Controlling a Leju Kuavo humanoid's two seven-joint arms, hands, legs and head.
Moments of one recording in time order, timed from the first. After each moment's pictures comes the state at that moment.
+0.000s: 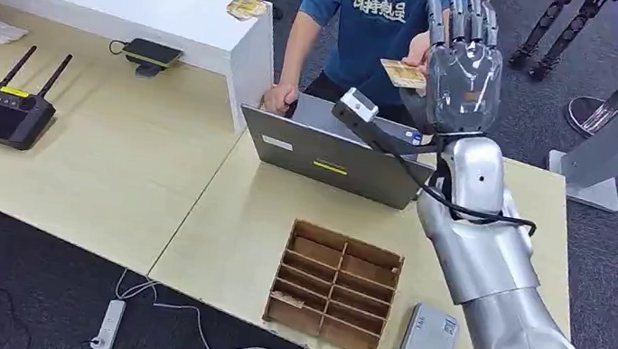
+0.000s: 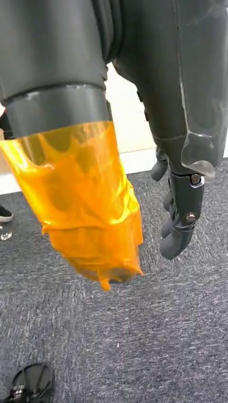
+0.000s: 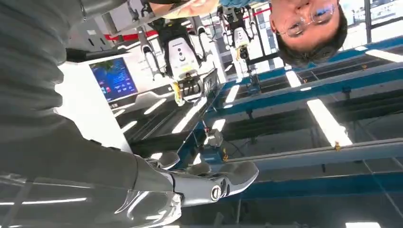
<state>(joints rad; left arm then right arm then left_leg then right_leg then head) 0.03 -0.06 1.49 -0.24 -1.57 -0.39 -0.11 -0.97 0.19 0.50 -0.87 1.25 -0.62 0.05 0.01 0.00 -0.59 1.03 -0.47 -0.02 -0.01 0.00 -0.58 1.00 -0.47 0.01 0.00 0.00</state>
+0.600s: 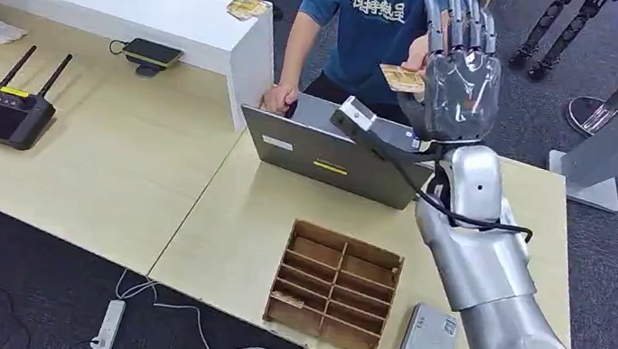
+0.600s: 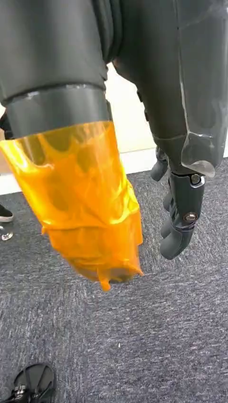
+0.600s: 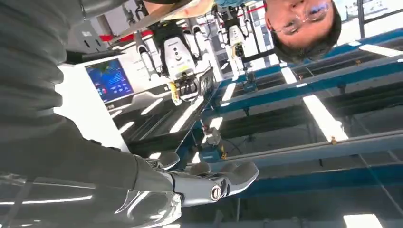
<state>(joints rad) 0.03 -0.06 1.49 -0.23 -1.57 -0.39 -0.11 -0.93 0.19 0.50 -0.90 1.23 -0.65 0.03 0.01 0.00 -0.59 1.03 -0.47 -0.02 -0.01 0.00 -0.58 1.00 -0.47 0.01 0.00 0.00</state>
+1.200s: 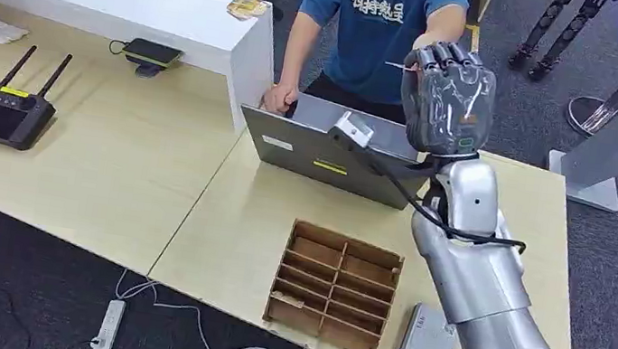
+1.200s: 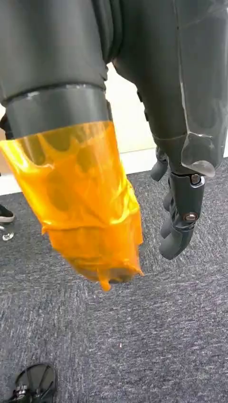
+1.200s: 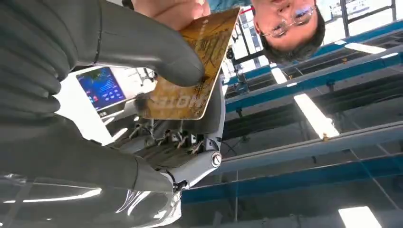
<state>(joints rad) 0.03 -0.06 1.49 -0.23 -1.57 -0.39 -0.11 -0.88 0.18 0.50 -0.97 1.21 -0.66 0.00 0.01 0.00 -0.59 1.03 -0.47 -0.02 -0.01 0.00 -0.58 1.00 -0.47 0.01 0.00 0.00</state>
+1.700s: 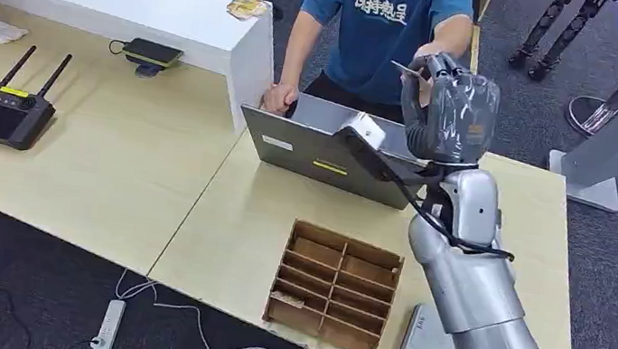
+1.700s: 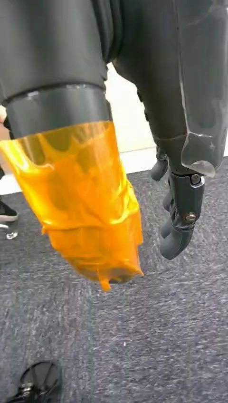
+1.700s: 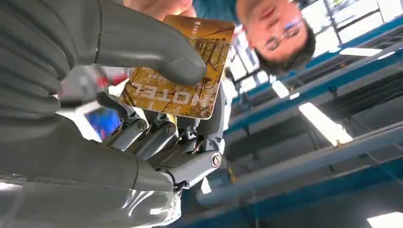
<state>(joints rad) 0.03 -0.08 1.50 -0.24 -1.55 -0.40 -0.11 -0.82 0.18 0.49 -1.04 0.96 -0.64 -0.07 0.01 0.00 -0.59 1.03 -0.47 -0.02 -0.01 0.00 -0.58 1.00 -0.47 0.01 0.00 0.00</state>
